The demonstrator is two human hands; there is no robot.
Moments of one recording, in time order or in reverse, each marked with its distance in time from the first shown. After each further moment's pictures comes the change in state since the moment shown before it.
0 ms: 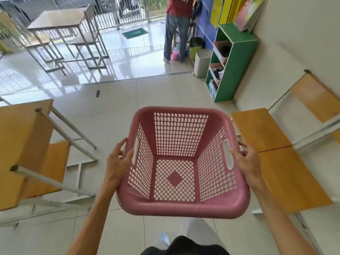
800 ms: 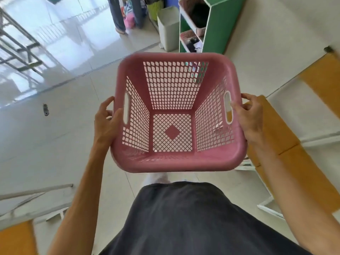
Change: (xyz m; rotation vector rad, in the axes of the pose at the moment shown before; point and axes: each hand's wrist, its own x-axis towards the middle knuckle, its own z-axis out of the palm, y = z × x) left_hand 0.516 0.171 0.241 0.103 -0.146 0.092; right_hand 0.485 -0.108 0.066 0.066 0.277 0.088
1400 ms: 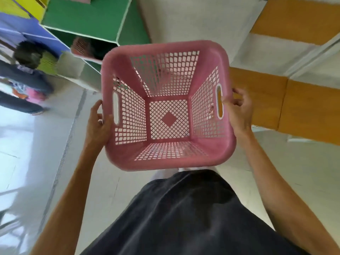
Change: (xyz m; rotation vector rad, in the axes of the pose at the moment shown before) left_hand 0.425 0.162 0.245 0.342 -0.762 0.303; right_hand 0.202 -0.019 0.100 0.311 0.754 0.402
